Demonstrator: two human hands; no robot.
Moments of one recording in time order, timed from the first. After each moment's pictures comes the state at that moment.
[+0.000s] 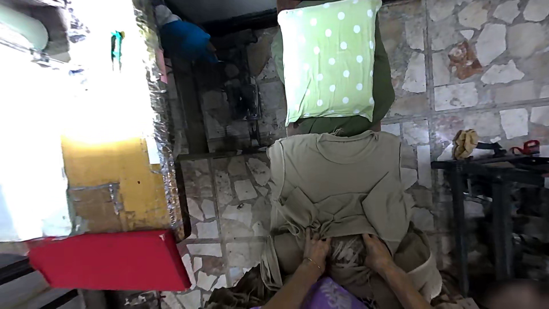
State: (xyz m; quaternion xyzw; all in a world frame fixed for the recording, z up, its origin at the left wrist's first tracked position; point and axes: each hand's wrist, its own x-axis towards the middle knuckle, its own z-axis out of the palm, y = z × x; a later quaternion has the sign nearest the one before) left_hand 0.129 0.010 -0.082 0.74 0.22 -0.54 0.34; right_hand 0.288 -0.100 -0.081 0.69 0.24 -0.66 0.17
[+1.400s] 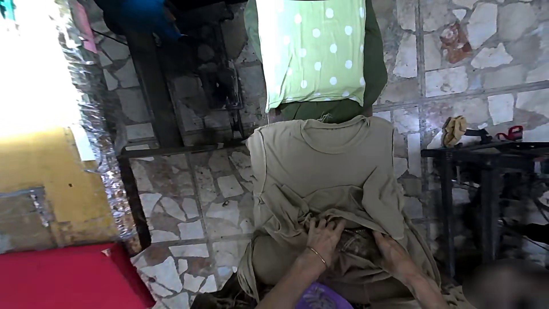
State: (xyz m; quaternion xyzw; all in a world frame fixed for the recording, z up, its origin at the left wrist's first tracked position) left_hand 0.193 0.031 -0.055 0.75 0.18 -0.49 0.42; right_hand 0.330 -0.127 -0.052 0.71 0.24 -0.66 0.11
